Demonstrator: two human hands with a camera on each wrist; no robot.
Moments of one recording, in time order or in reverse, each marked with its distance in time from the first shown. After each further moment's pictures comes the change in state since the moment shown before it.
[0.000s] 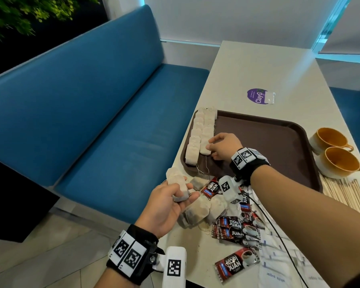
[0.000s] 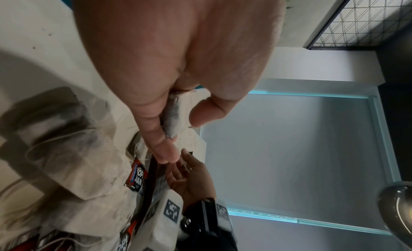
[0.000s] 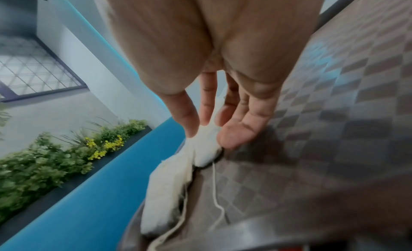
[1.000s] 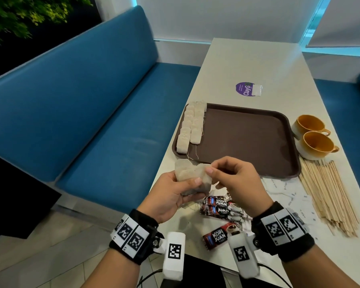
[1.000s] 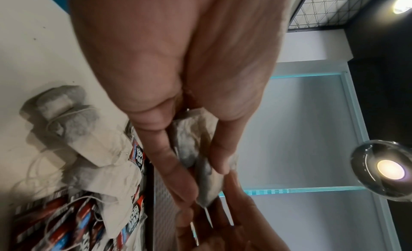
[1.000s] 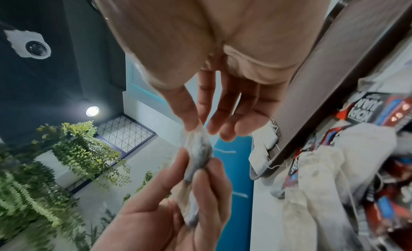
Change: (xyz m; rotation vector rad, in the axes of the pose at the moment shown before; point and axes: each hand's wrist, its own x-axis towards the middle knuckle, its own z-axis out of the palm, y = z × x) left_hand -0.034 -0.022 0.028 0.284 -0.239 0.025; right_hand -0.200 0.041 -0.033 0.404 -0.056 -0.305
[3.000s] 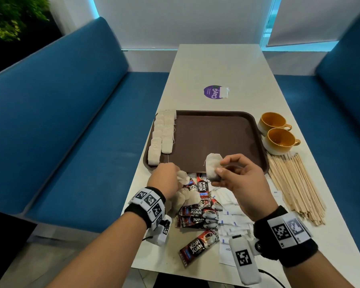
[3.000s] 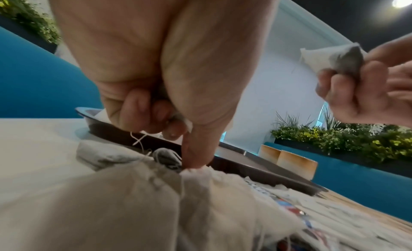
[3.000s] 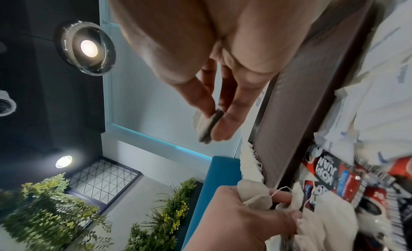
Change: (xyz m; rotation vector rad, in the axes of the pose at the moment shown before) left_hand 0.117 -0.006 0.023 1.736 0.136 0.128; right_hand -0.006 0.007 -0.069 0.369 0.268 0.039
